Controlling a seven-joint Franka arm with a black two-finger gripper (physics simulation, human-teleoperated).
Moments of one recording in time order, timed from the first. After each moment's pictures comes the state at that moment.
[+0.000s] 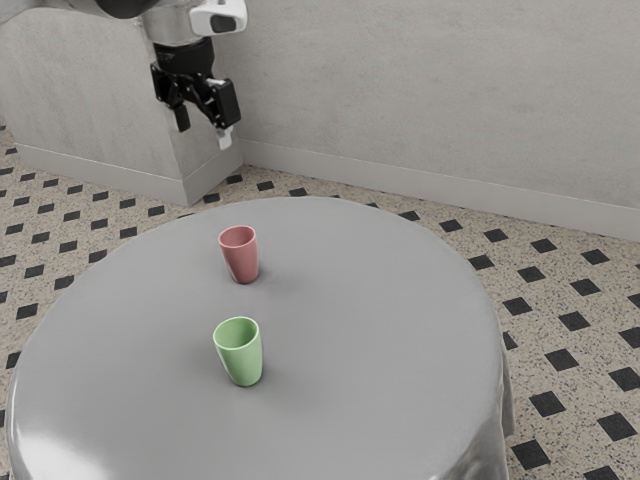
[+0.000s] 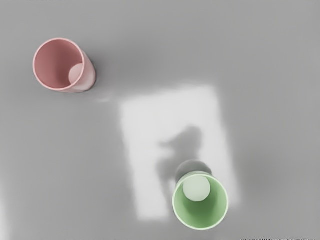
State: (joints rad) arm -0.41 0.10 0.35 -1.36 0.02 1.49 0.13
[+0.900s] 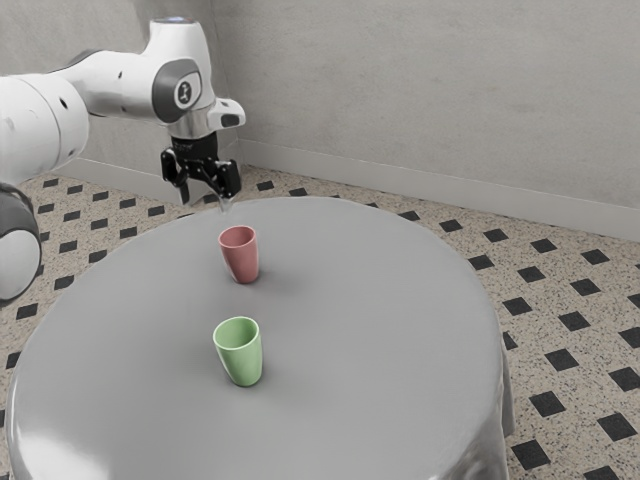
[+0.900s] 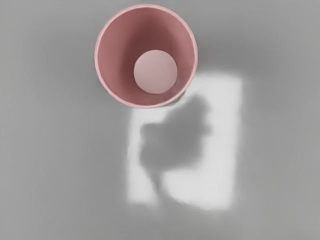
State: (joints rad) arm -0.18 0.45 0.37 -1.41 -0.10 1.78 0.11
